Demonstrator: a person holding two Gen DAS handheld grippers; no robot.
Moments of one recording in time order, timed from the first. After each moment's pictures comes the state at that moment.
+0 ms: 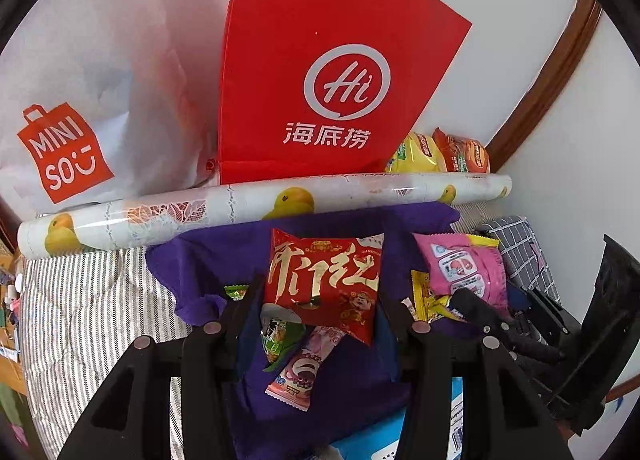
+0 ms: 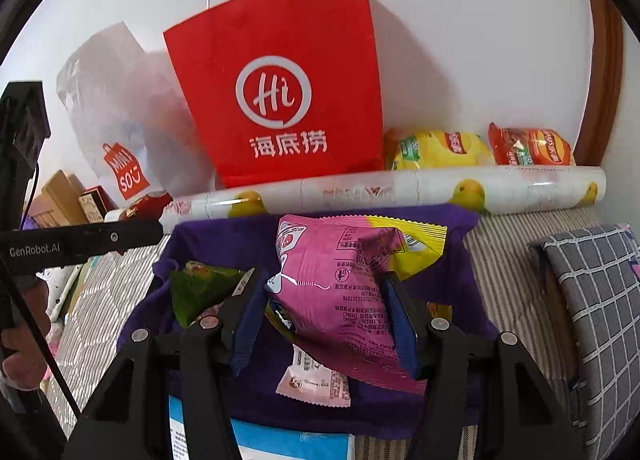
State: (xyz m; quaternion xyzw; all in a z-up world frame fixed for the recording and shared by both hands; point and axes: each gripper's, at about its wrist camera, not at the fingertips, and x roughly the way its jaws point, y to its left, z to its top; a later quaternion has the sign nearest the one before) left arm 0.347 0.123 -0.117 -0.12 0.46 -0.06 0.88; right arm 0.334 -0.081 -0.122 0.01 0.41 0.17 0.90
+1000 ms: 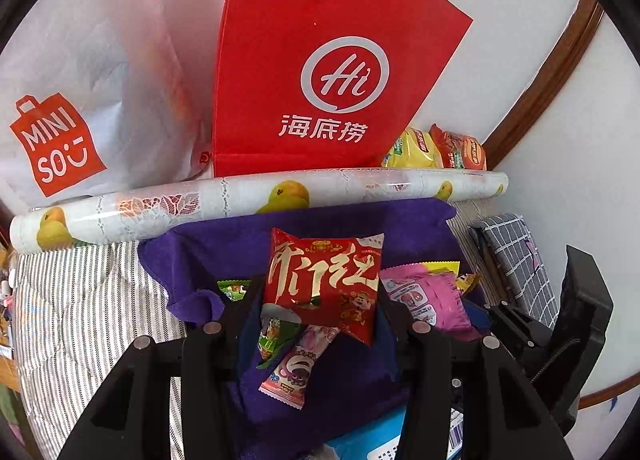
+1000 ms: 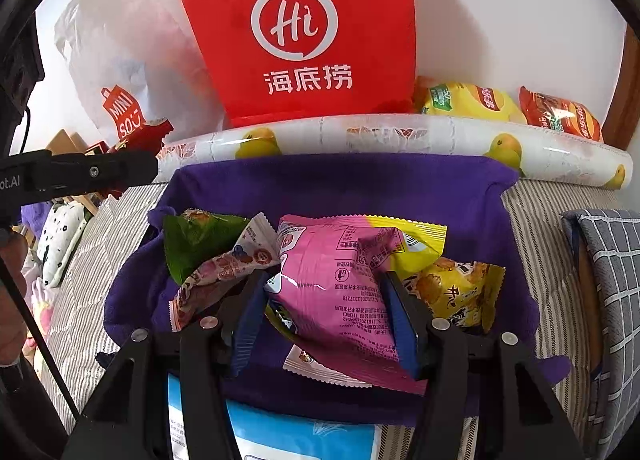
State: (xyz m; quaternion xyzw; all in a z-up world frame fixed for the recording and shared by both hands) left arm 0.350 0.123 -0.120 -0.12 0.47 -0.07 0.87; right arm 0.336 -0.063 -0.157 -0.01 0.47 0.20 0.86
